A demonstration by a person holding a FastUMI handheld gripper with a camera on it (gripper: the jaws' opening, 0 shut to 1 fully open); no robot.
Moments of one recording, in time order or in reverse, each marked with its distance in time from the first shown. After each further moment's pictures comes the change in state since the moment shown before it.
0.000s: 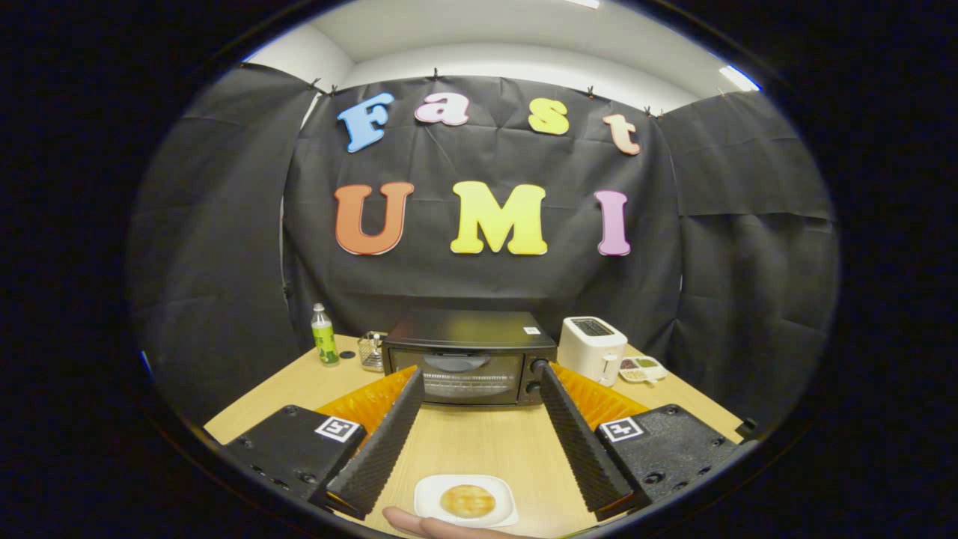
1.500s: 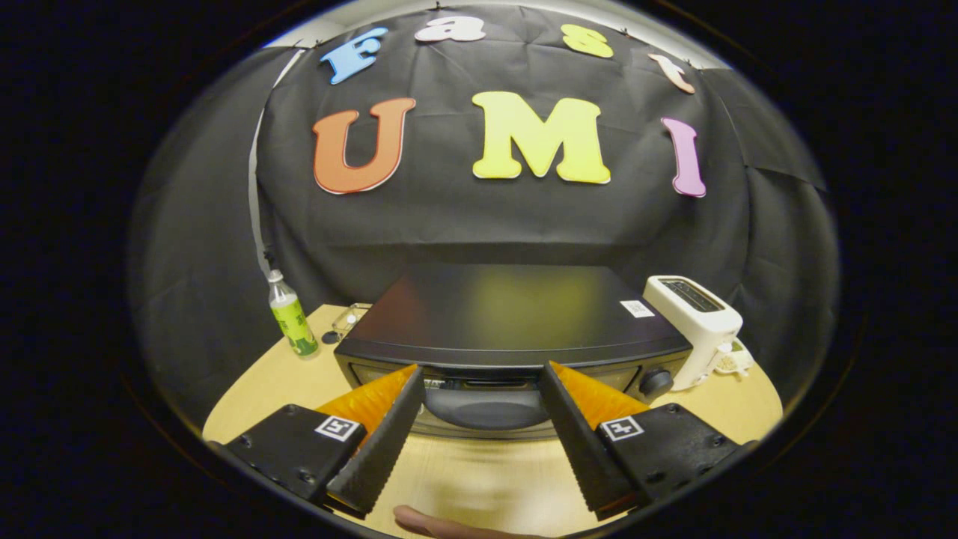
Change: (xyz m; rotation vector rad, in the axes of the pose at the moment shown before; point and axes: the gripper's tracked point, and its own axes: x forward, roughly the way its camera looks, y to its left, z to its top) arm 0.254 0.051 -0.055 0.013 0.238 0.076
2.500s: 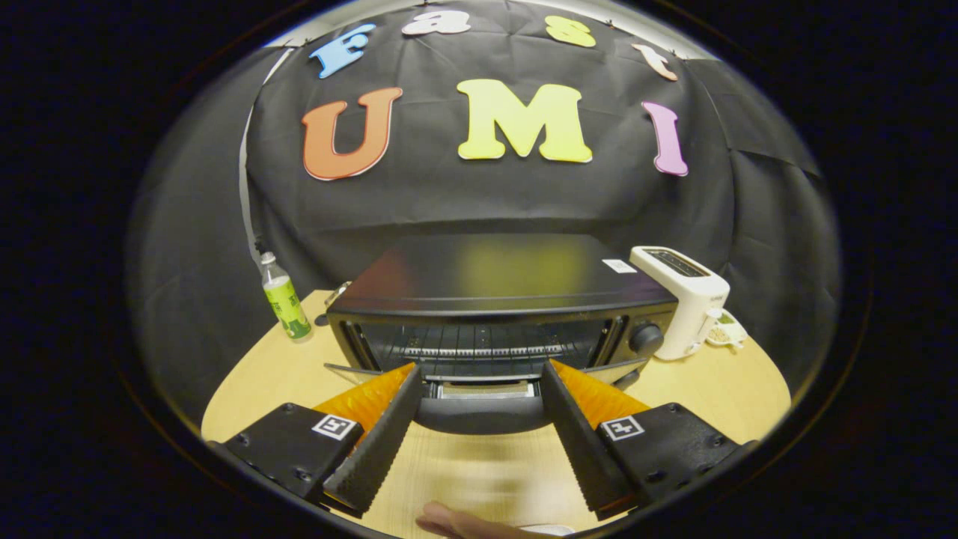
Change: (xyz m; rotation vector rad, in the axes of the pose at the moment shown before) arm -0.027 -0.008 -0.052 0.035 0.060 -0.044
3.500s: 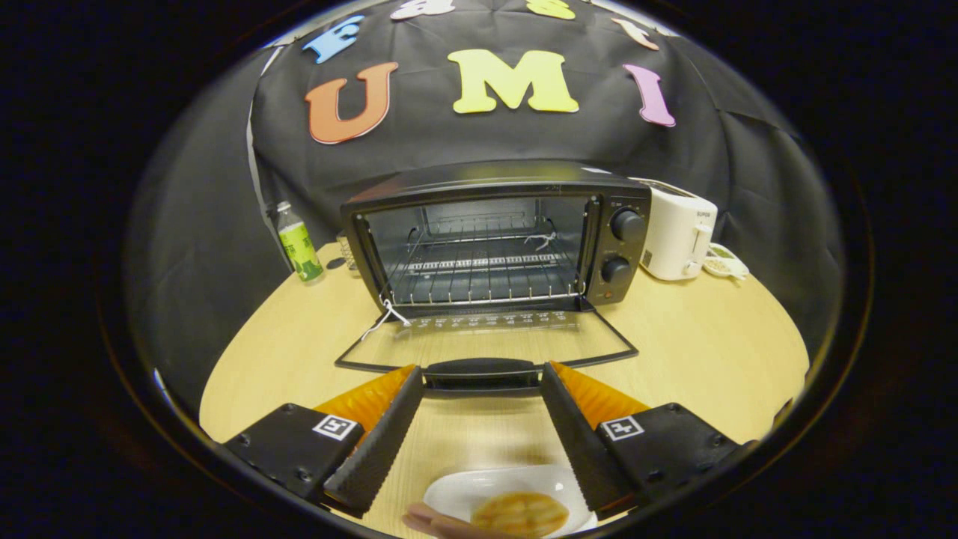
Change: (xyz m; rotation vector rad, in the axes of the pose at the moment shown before) arm -0.054 -0.009 -0.103 0.048 0.144 0.049
